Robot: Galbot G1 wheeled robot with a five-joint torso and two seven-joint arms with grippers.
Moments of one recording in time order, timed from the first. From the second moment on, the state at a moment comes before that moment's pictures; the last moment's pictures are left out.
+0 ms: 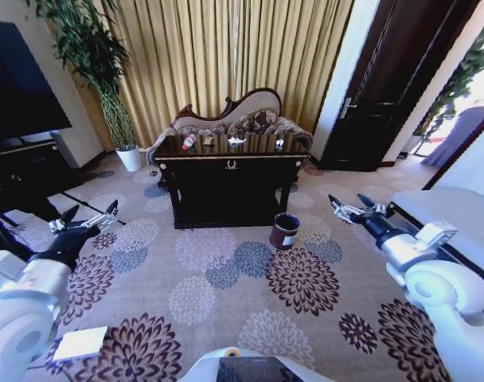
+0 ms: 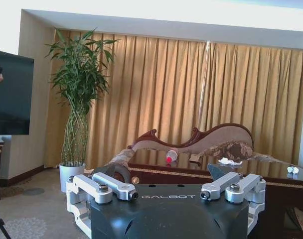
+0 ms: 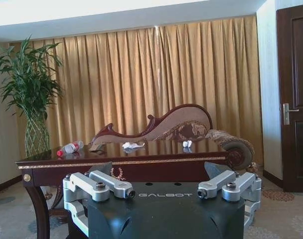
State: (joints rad) left arm 1.68 -0.99 -1.16 -2.50 -0.98 0.40 -0.26; right arm -1.49 0.90 1.00 2.27 0.92 -0.39 0.03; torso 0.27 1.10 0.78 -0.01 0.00
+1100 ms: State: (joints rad) left arm 1.66 -0.99 -1.14 -2.50 -0.98 0.41 -0.26; right arm -1.49 0.90 1.00 2.25 0.92 -0.37 0.04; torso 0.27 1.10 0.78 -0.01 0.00
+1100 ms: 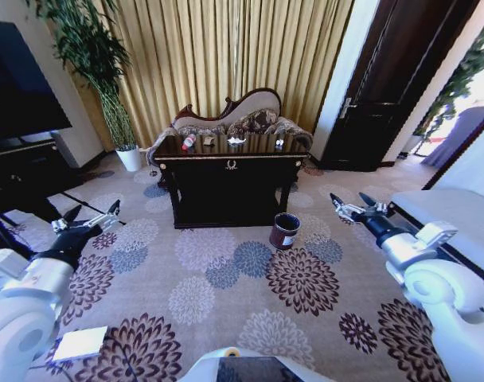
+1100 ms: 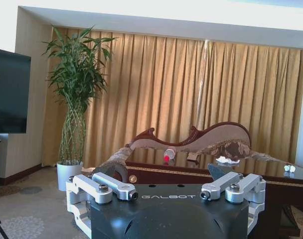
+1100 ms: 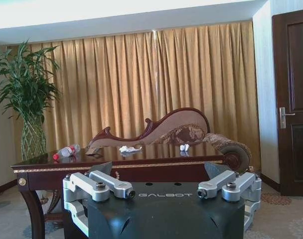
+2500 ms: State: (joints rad) left arm 1.66 -0.99 -1.14 -2.50 -0.98 0.41 -0.26; right arm -1.47 0.89 0.98 2.25 0.91 -0.37 0.04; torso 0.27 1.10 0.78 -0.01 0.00
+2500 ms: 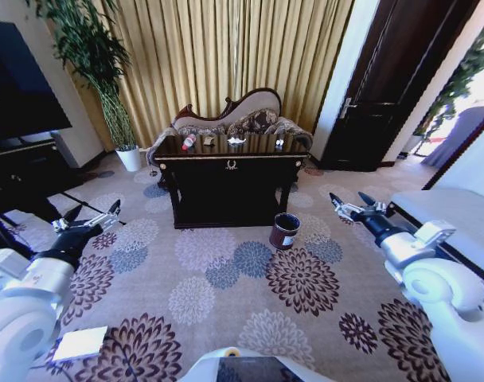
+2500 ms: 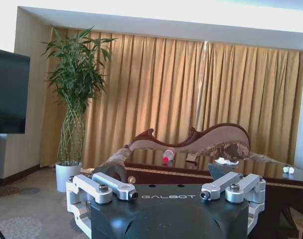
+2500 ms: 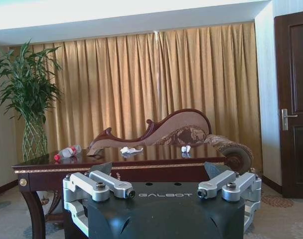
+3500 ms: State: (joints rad) left arm 1.65 -0.99 -1.12 -2.50 -0.97 0.41 -0.26; right arm -1.45 0.89 0.96 2.24 0.91 -0.37 0.03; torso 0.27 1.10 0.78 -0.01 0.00
